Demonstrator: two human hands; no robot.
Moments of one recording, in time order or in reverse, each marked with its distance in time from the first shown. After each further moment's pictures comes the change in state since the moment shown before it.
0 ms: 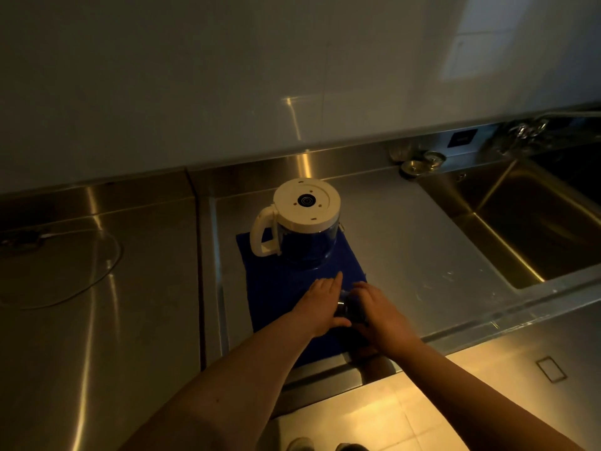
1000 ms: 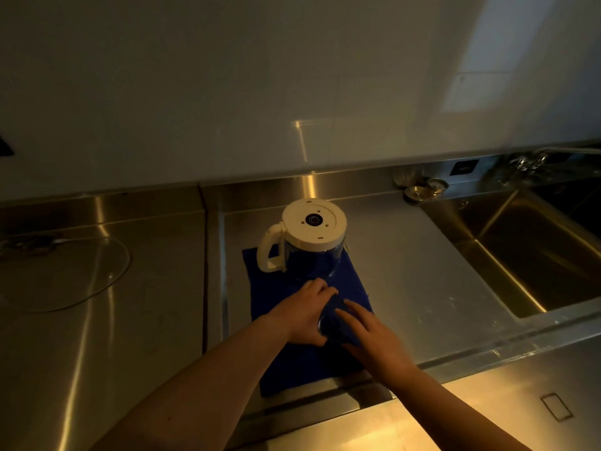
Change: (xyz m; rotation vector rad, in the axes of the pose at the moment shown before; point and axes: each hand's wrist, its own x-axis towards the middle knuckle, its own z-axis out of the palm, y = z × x) left_hand -0.025 -0.028 -0.043 -0.002 0.071 0.153; right_hand -0.003 -0.017 -0.003 -0.147 0.008 -0.163
